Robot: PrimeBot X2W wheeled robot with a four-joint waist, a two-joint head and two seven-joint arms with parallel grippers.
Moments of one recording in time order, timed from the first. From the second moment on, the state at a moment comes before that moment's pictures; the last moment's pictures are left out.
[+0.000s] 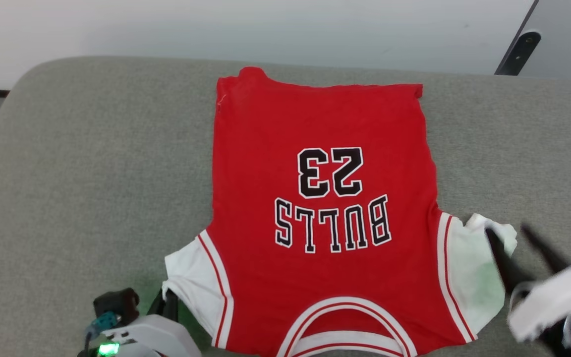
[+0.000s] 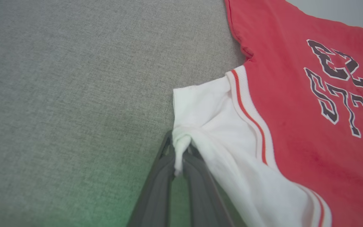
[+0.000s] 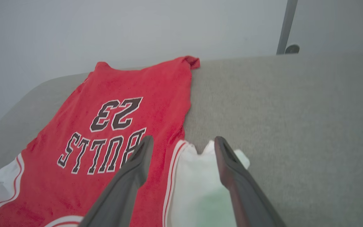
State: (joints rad) left arm -0.21 0.41 -0.58 0.38 -0.92 0.30 -0.26; right arm -0.02 -0.13 -0.08 -0.14 0.43 0.13 0.36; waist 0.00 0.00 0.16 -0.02
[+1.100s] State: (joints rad) left arm -0.55 0.11 -0.76 0.46 -0.75 0.10 -0.26; right arm -1.15 -0.44 -0.16 0.80 0.11 0.13 0.96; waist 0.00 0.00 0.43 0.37
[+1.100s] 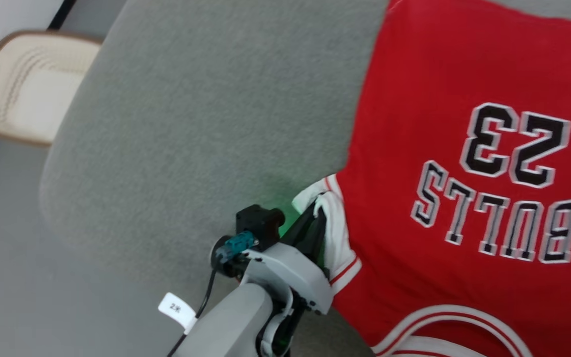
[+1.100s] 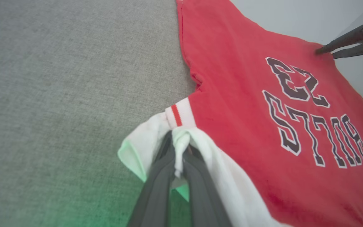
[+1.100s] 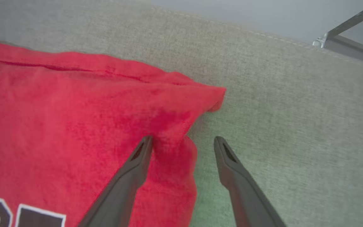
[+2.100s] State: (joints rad) left arm -0.47 0.11 -0.57 0.56 -0.66 0.05 -0.27; right arm -1.07 -0.42 -0.12 0.85 0.17 0.13 0.83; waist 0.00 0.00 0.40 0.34
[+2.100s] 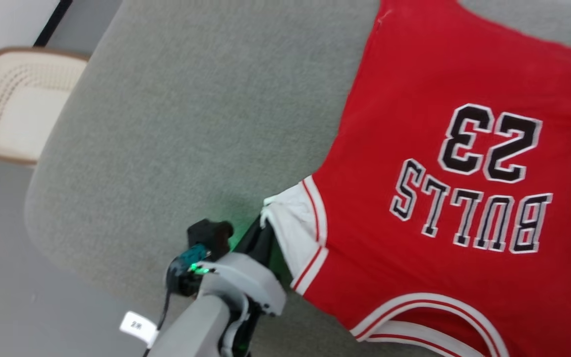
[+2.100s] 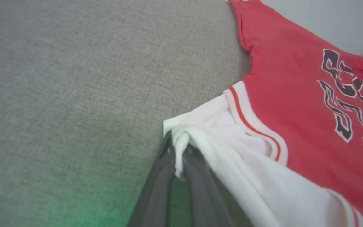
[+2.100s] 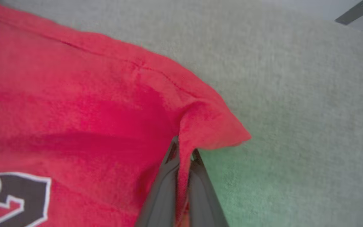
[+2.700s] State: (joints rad) left arm -0.37 0.22 -0.50 0.57 -0.67 0.06 -0.27; right arm -0.43 -0.41 -0.12 0.30 0.52 0.13 0.96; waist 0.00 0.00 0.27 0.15
